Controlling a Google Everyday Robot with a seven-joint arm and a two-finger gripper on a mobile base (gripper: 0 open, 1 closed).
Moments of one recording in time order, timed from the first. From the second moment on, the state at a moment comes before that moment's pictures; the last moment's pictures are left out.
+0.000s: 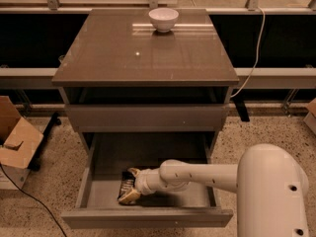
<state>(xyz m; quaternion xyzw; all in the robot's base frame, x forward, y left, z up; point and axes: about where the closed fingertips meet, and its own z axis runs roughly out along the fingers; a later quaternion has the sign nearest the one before) 0.553 0.122 0.351 -0.57 0.69 0.29 0.34</state>
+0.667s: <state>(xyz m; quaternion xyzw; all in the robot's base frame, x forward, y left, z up) 0.545 0.125 0.369 -0.57 0.67 0.29 0.36</state>
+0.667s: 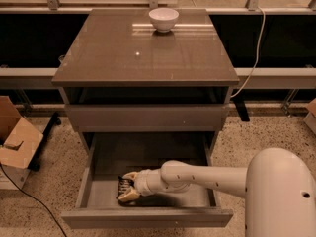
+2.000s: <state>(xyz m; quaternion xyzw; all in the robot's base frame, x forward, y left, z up) 0.405 0.129 0.543 -0.59 0.68 0.25 0.35</state>
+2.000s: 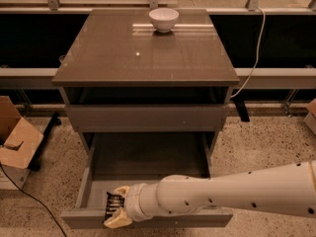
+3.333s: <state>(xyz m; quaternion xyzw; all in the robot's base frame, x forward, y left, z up) 0.444 0.105 0.595 -0.60 0.66 0.23 0.38</state>
